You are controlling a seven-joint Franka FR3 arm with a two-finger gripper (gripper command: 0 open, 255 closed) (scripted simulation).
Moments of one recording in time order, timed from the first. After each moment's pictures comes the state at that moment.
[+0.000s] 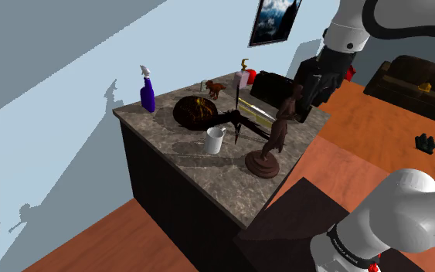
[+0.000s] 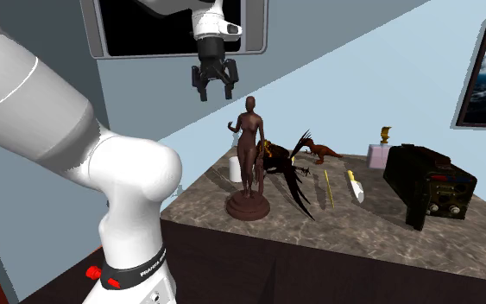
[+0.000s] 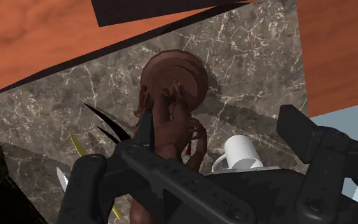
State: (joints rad) arm 0.01 -0.74 -0.01 -2.32 -0.10 1.54 0.13
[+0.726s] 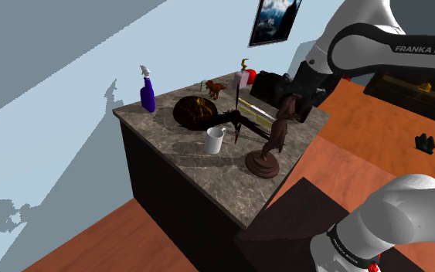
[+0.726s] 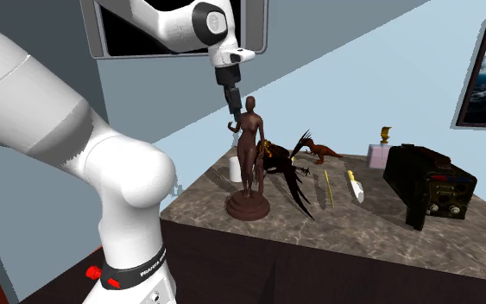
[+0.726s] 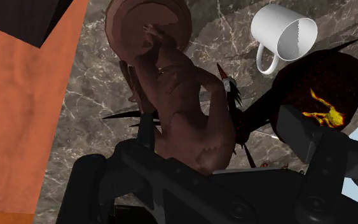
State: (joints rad) arm -0.21 -0.71 0.09 -2.53 0.01 2.05 0.80
